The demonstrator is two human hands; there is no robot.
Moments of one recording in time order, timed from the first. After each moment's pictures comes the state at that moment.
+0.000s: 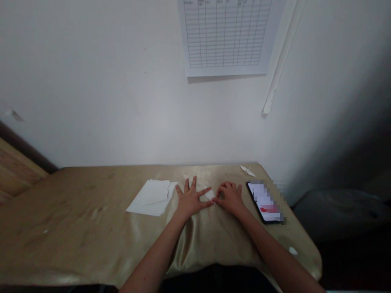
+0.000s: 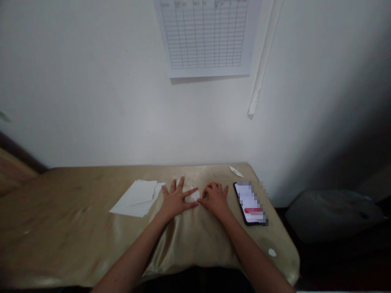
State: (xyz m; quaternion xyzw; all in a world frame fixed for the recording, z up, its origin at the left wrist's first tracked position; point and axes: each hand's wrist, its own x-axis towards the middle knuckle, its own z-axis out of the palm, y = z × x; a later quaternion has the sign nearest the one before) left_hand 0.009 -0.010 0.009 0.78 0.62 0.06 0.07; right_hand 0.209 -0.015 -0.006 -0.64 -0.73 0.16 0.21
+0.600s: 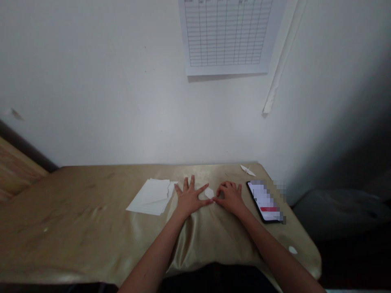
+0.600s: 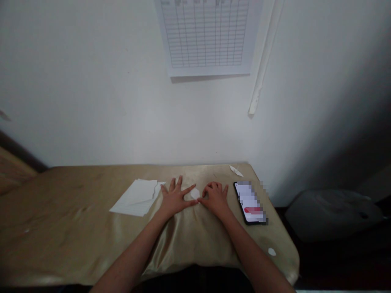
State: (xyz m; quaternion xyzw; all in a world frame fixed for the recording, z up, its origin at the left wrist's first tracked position) left_hand 0.007 -0.004 0.006 0.77 0.63 0.05 0.05; right_hand 0.209 -0.015 -0.003 -0.64 -0.73 0.16 0.20
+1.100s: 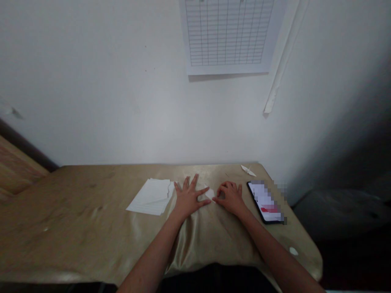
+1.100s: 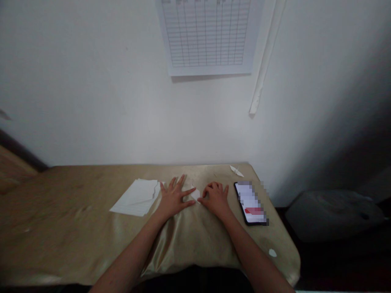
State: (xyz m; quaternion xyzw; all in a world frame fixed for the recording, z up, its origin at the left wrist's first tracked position) left_hand -0.001 -0.011 0.012 0.80 0.59 0.07 0.03; right_hand 0.210 -0.014 -0.005 -0.64 -0.73 0.16 0.20
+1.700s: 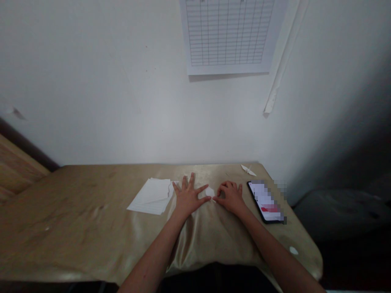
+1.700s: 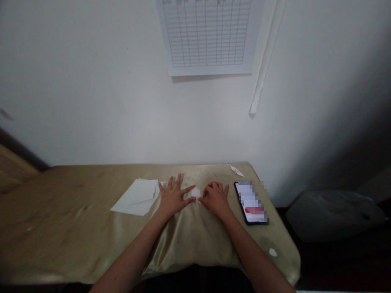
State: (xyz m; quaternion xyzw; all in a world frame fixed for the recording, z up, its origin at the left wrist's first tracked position) left_hand 0.003 -0.007 0.006 0.77 0.63 0.09 0.01; right_hand 0.210 -0.015 -0.006 -0.63 -0.73 0.15 0.21
